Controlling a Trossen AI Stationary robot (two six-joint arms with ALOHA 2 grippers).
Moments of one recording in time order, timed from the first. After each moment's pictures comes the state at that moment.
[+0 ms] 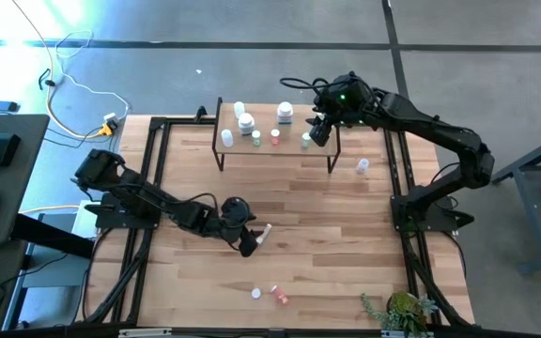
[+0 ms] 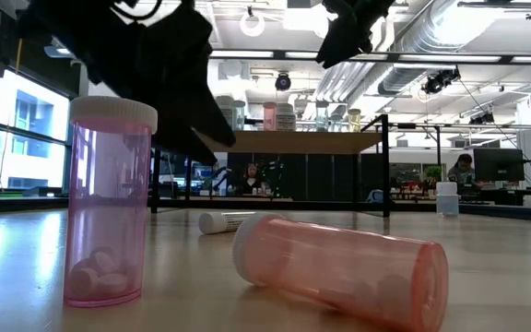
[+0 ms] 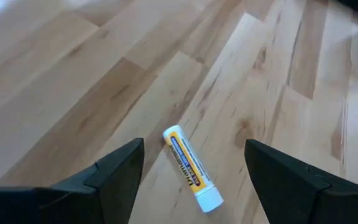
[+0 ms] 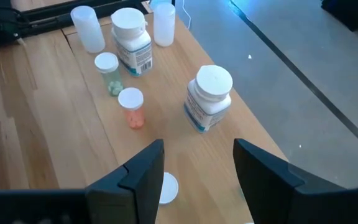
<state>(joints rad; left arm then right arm) -0.22 1.61 0.76 0.08 -0.46 -0.73 -0.47 1.44 1.51 -0.75 0.08 -0.05</state>
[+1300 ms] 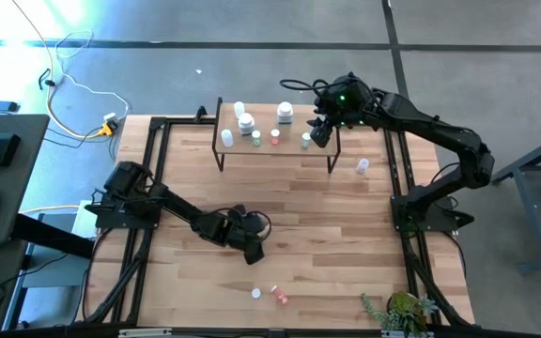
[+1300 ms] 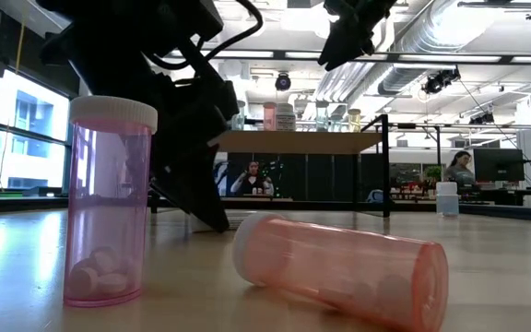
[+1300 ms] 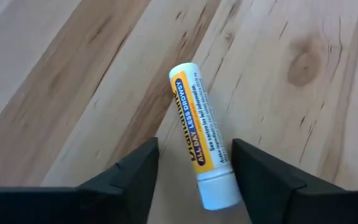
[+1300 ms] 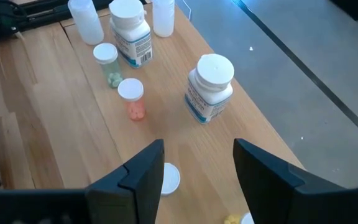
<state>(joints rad) -0.22 1.88 0.94 -0.15 -0.41 -0.66 -0.47 1.44 1.51 -0.78 0.08 -0.03</state>
